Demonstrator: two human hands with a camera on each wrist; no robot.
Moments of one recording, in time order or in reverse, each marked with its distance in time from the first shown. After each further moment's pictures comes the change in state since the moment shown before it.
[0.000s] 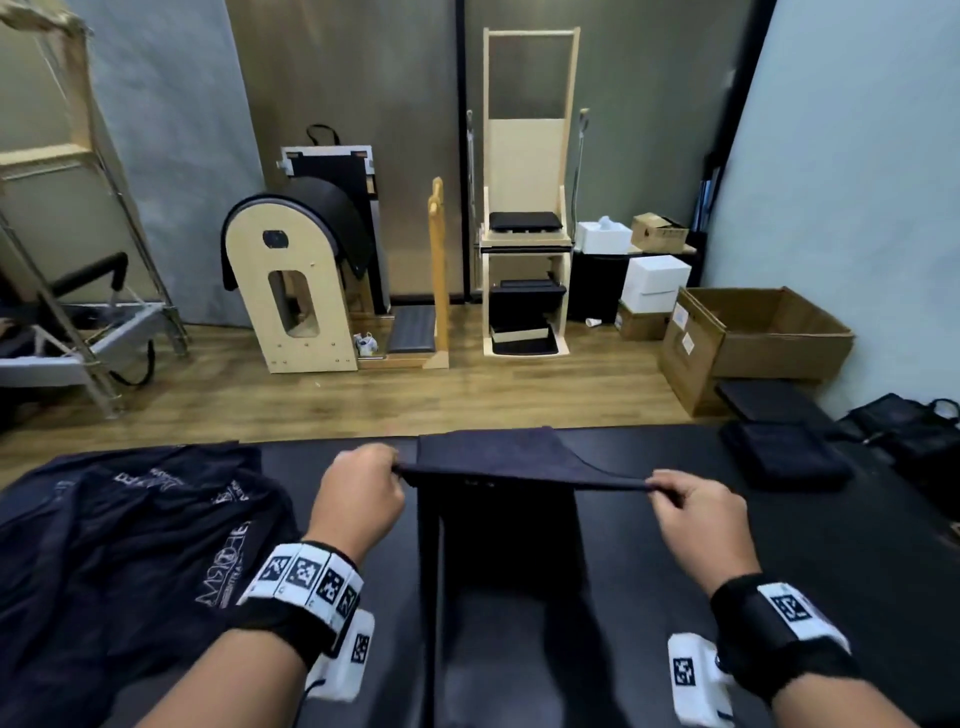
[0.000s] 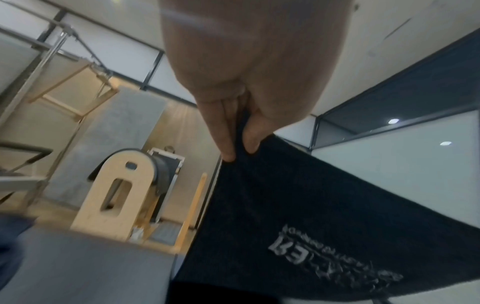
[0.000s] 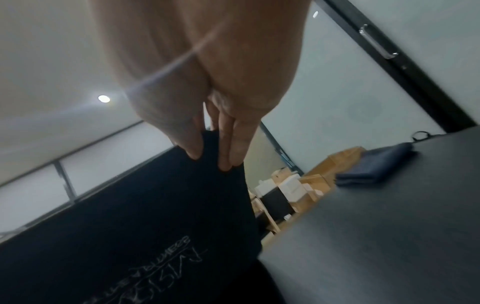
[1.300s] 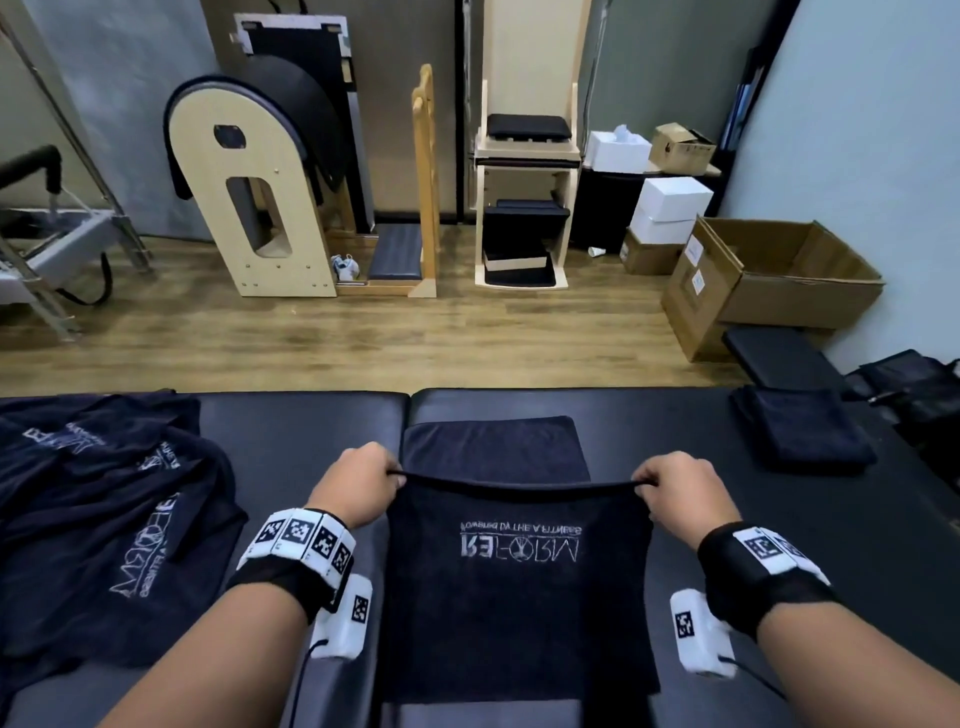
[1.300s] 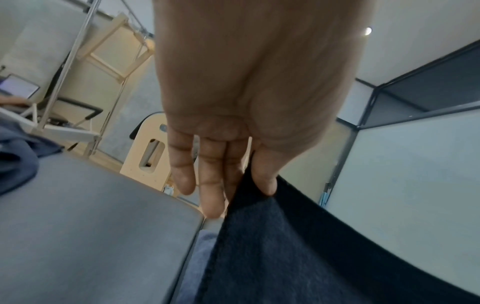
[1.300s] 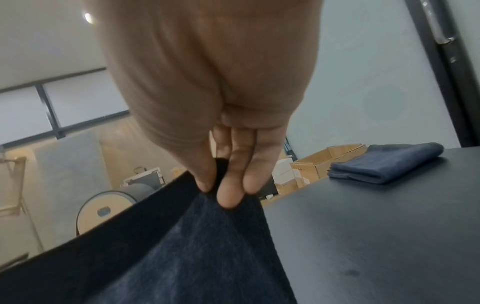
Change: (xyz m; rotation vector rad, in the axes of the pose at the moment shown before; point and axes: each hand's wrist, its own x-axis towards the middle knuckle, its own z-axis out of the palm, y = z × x) left_hand 0.071 0.008 0.105 -0.091 -0.555 -0.208; right_hand 0.102 0.069 0.053 -0.389 -0.527 0.142
